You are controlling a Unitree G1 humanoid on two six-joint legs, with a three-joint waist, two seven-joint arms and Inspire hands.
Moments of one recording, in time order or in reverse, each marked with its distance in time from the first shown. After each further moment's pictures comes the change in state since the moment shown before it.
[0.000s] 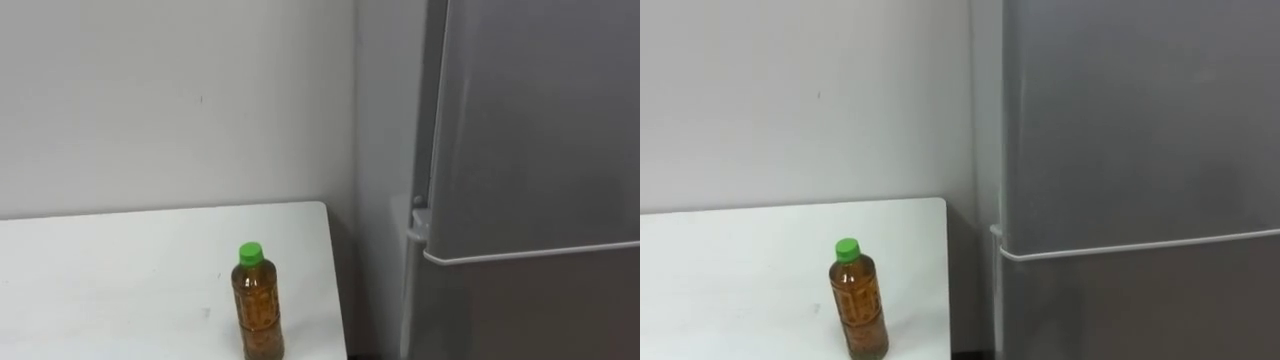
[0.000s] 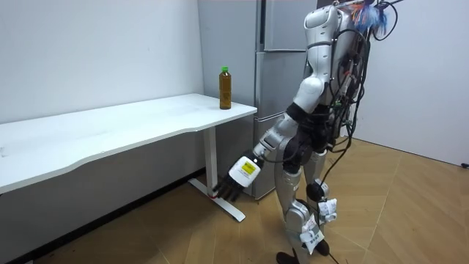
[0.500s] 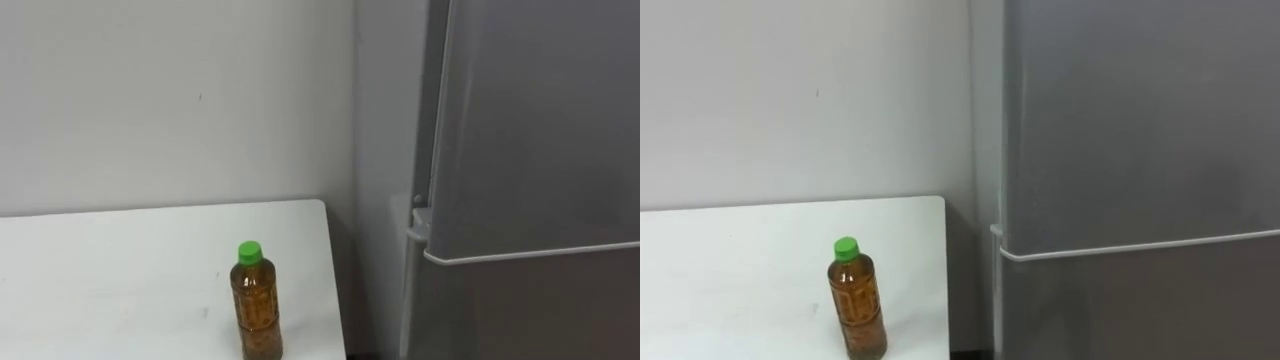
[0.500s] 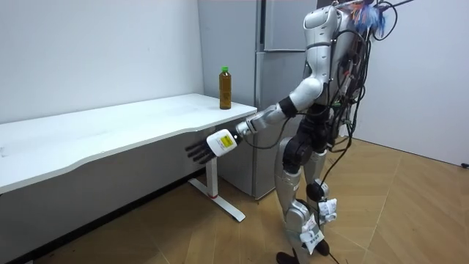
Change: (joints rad) left arm -0.018 -0.001 0.005 -0.344 -0.083 -0.103 0.038; right arm 0.030 0.007 -0.039 -0.044 -0.135 -0.069 -0.002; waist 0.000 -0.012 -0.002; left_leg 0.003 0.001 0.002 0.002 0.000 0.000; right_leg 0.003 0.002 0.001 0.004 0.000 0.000
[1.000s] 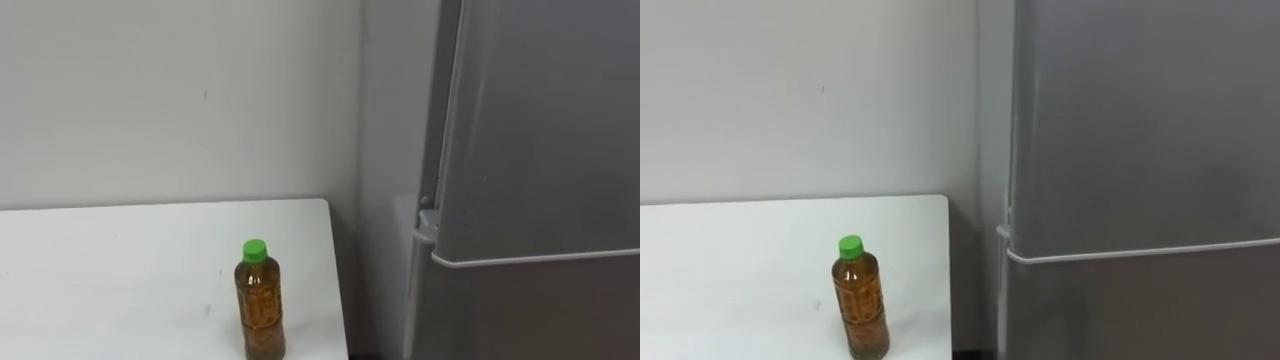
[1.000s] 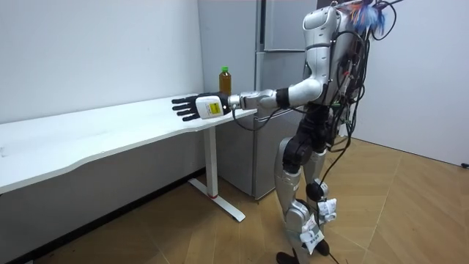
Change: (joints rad) left arm -0.006 0.001 0.012 -0.401 -0.040 -0.012 0.020; right arm 0.014 0.025 -0.001 -0.026 -0.007 0.003 -0.010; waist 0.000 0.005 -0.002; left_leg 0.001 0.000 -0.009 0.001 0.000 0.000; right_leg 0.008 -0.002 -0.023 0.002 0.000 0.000
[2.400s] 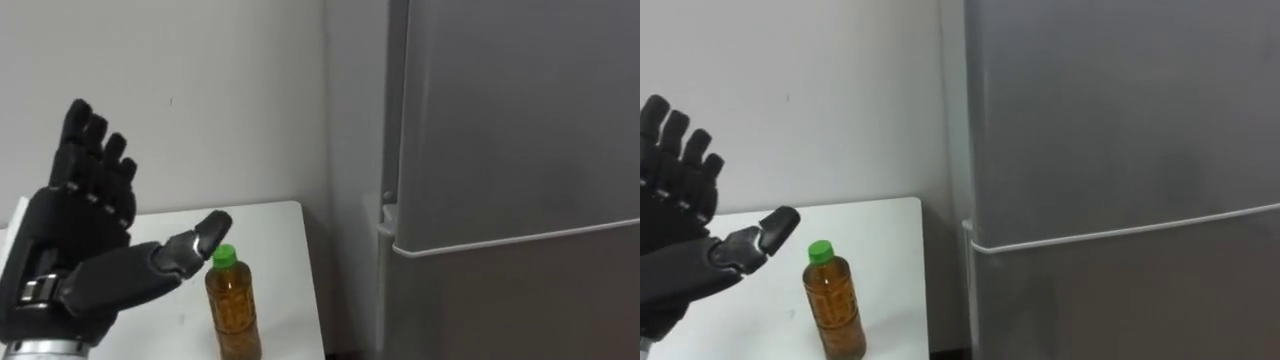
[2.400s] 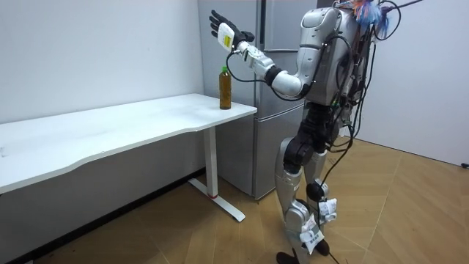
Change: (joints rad) left arm -0.245 0.006 -0.142 -0.496 -0.004 0.104 -0.347; right arm -0.053 0.013 0.003 0.009 -0.005 0.030 0.033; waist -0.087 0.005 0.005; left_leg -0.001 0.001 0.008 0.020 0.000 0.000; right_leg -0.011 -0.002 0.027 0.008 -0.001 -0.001
